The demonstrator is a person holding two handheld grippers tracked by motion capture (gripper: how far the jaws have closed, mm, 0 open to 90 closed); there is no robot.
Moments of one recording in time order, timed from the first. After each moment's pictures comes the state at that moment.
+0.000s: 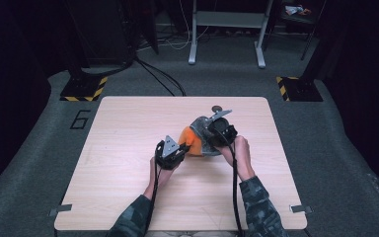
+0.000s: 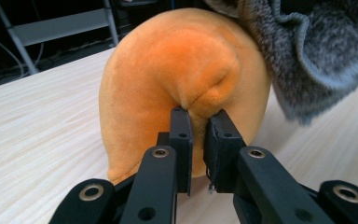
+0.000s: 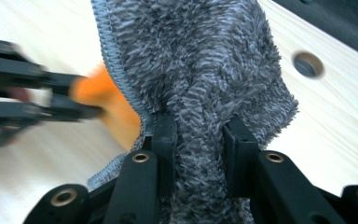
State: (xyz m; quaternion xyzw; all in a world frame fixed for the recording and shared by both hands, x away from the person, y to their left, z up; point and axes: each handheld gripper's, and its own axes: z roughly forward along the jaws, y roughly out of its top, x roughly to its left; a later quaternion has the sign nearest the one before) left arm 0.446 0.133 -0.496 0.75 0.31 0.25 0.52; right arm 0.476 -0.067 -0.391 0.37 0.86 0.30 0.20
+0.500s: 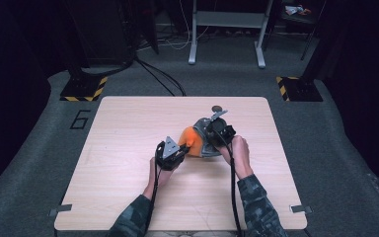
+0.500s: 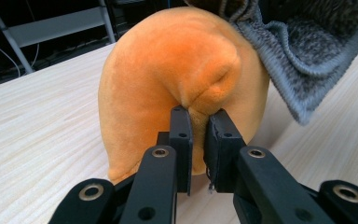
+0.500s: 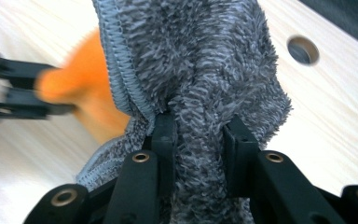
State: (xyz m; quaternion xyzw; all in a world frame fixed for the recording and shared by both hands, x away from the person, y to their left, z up) left arm 0.448 0.135 -0.501 0.77 0.30 0.25 0.51; right arm 0.491 -0.072 -0.409 0.40 0.86 0.25 0.21
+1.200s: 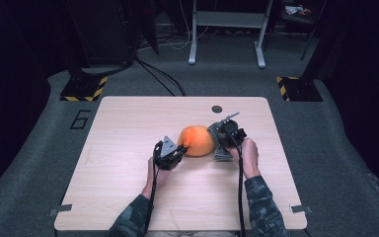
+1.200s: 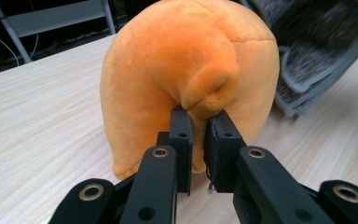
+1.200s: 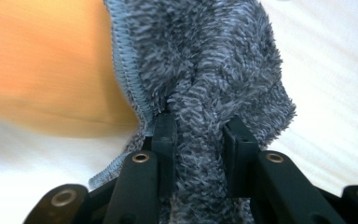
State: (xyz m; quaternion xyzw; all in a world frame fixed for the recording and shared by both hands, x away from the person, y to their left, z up) left arm 0.451 0.142 -0.504 0.77 0.31 0.24 0.50; right arm 0.504 -0.104 -0.432 0.45 0.84 0.23 0.20
